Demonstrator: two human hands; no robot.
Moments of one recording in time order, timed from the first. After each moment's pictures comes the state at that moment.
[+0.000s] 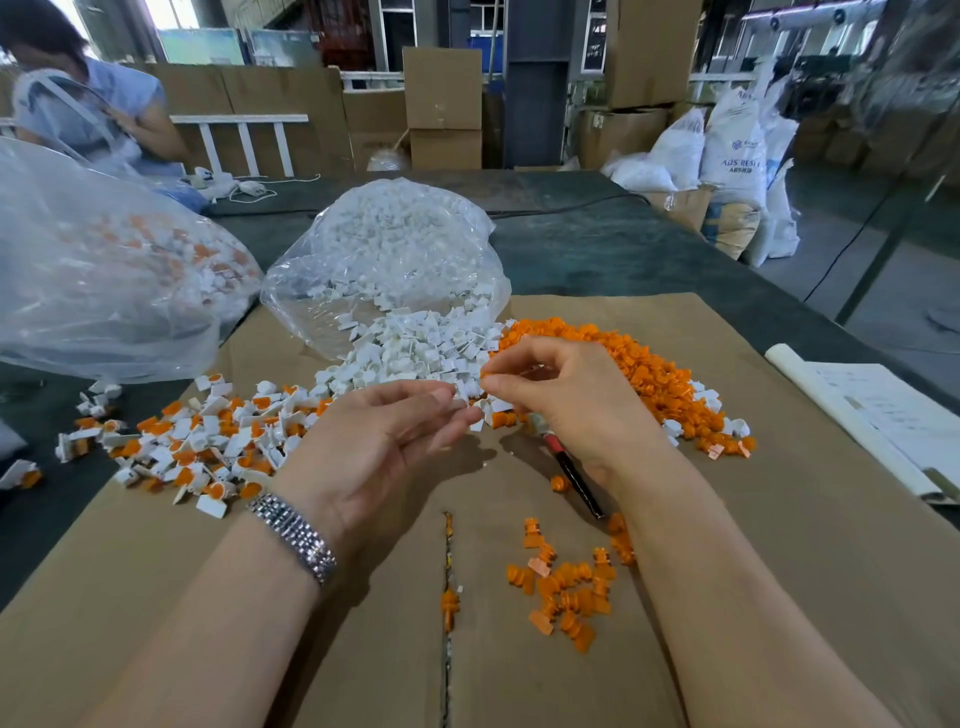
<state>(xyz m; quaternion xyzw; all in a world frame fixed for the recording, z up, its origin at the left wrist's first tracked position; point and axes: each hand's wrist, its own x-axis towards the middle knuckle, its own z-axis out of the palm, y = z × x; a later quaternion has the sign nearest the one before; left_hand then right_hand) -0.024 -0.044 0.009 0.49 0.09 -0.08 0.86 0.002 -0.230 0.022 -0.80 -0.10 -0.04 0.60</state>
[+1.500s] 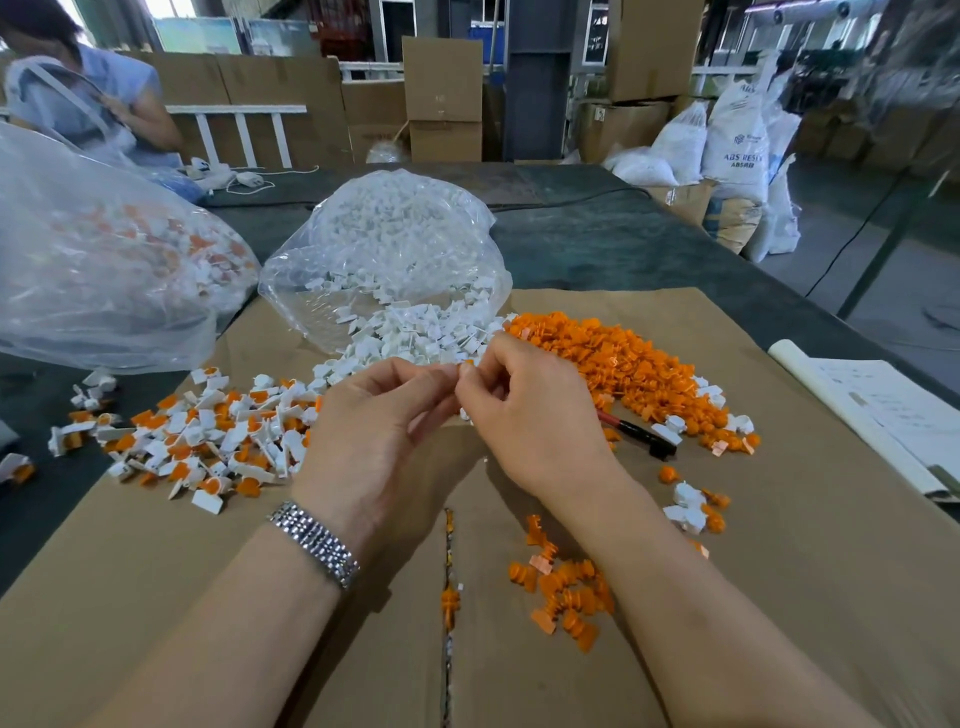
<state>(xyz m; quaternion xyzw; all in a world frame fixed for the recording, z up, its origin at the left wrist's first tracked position) -0.035 -0.065 0.016 0.51 0.06 0.04 0.86 -0.013 -0.196 0.016 -0.89 -0.15 -0.18 0.39</state>
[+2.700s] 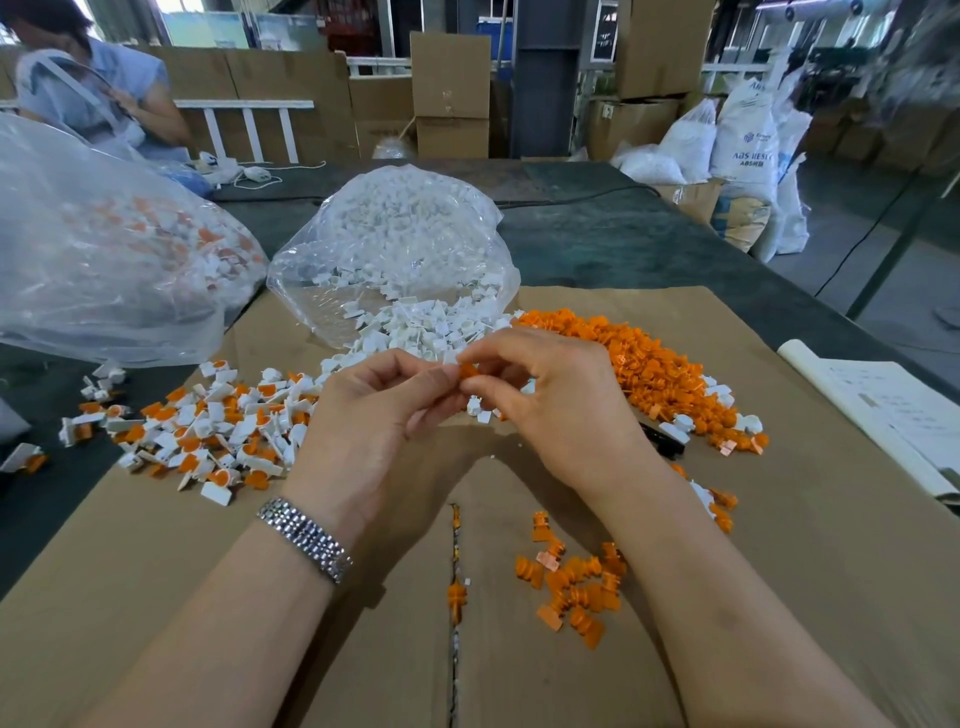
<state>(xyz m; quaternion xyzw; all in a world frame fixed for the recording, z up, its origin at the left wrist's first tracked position) -0.031 -0.048 0.011 0.58 0.01 0.05 0.82 -0.011 -0.214 0.024 -0.85 -0.27 -0.20 0.41</state>
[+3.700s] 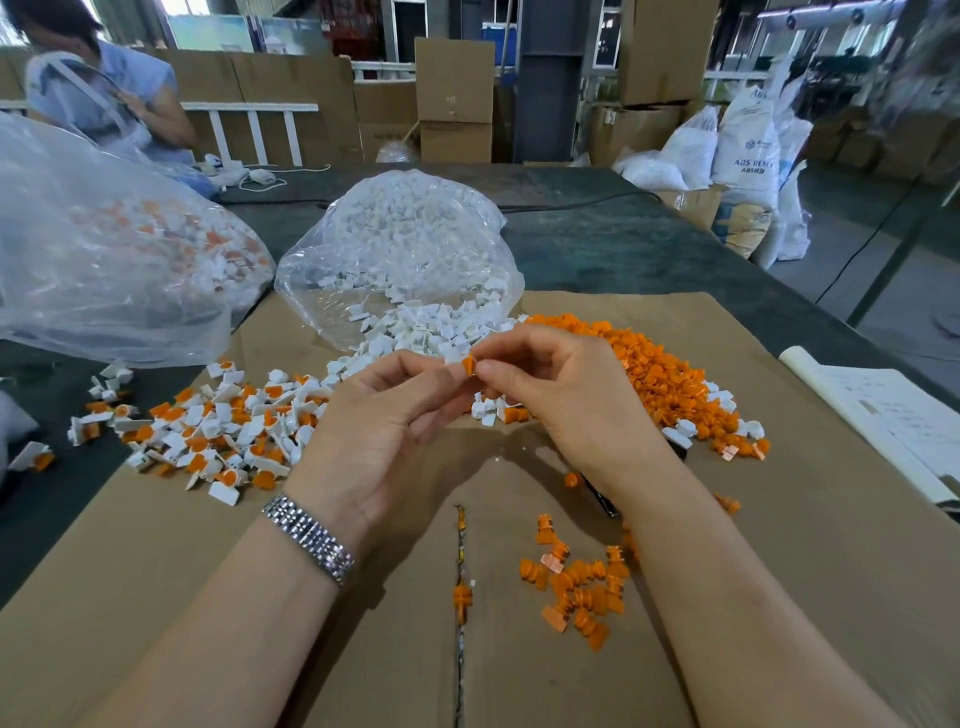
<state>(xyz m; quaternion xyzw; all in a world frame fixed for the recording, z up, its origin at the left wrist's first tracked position) -0.032 -0.048 0.015 0.51 0.03 0.01 0.86 -0.006 -0.219 0.022 -0.76 -0.19 -0.05 0.61</state>
